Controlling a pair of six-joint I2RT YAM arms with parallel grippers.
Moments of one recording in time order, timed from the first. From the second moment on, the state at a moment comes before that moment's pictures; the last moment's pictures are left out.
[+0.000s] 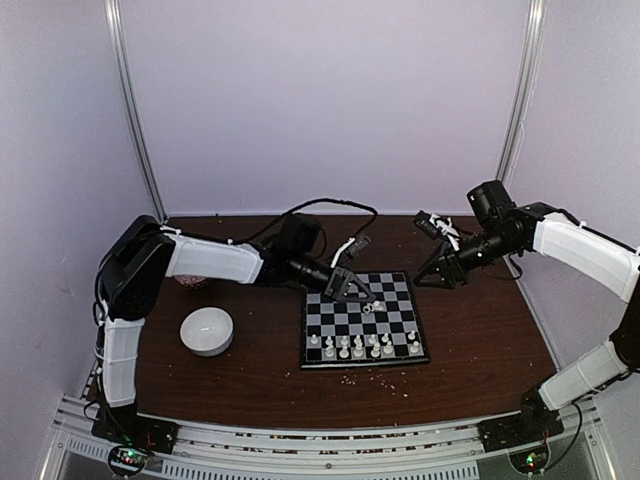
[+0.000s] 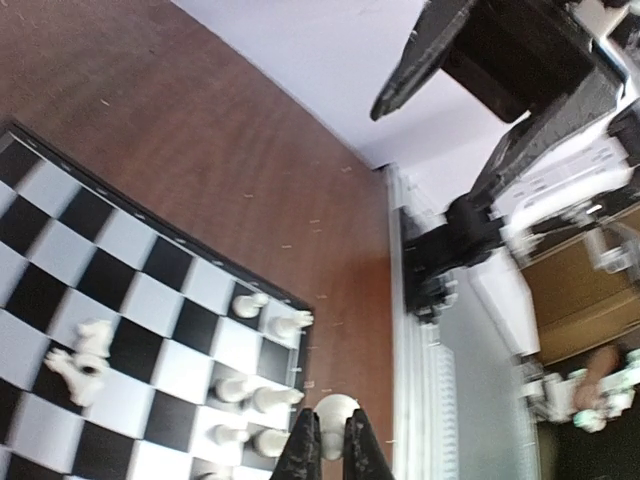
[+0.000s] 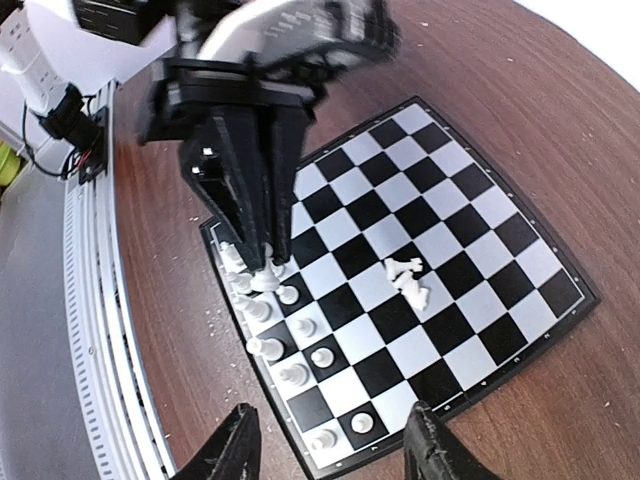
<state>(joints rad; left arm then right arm) -0.83 2.13 1.47 0.13 0.95 -0.41 0.36 1.38 1.14 -0.74 -0.70 -0.44</state>
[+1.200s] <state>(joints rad) -1.12 2.43 2.25 -0.85 0.14 0.38 0.16 1.53 1.07 -0.62 -0.51 -0.33</state>
